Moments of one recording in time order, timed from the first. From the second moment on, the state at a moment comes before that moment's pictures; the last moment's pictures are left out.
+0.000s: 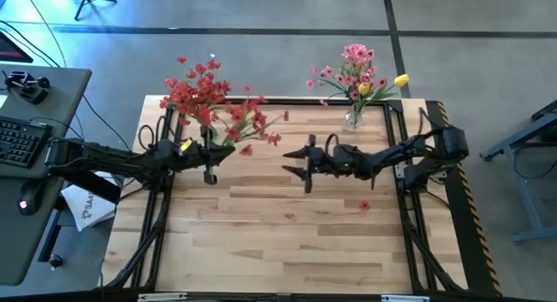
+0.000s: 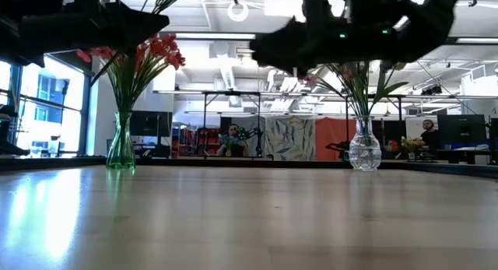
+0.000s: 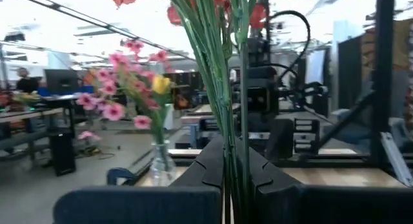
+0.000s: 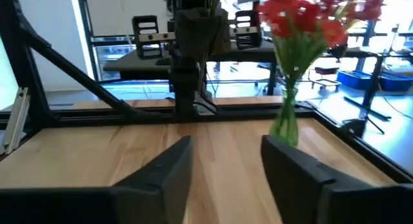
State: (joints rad) left arm 0.08 0.85 0.11 0.99 -0.09 0.09; right arm -0.01 1.62 0.63 0.97 0.07 -0.02
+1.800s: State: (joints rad) left arm -0.08 1.25 0.28 0.96 -0.64 0.40; right arm -0.05 1.95 1.11 0.98 0.10 0.13
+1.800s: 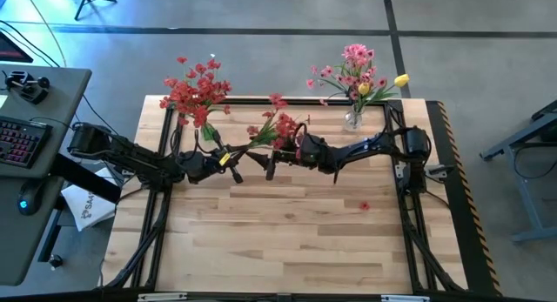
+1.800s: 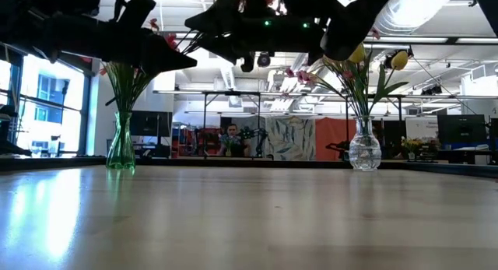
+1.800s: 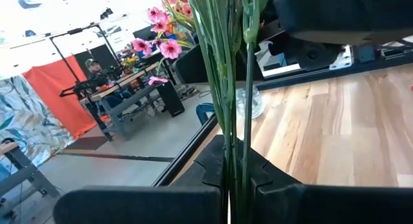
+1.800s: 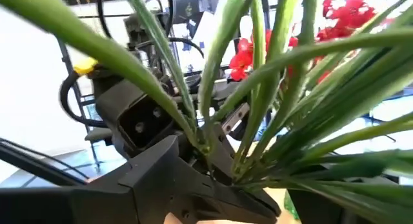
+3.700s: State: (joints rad) left arm -0.01 1.10 0.58 0.01 -0.30 0.14; right arm -0.12 1.86 1.11 0.67 -0.18 -0.13
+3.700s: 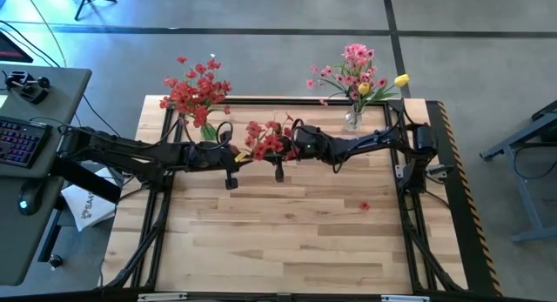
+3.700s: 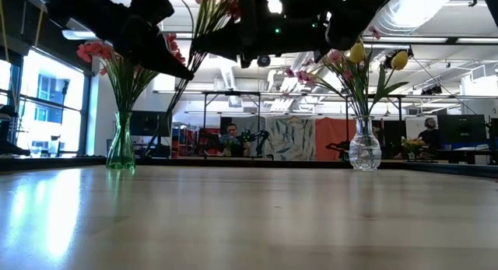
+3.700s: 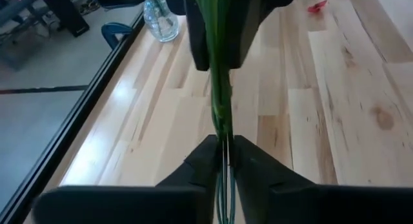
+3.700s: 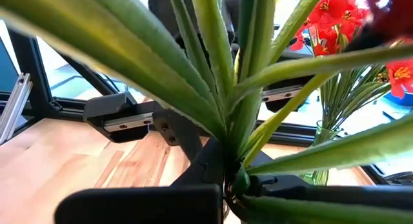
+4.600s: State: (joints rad) left arm -0.08 0.49 0.45 -0.02 -0.76 0.21; right arm -0.16 1.80 0.69 1.16 -0.10 0.00
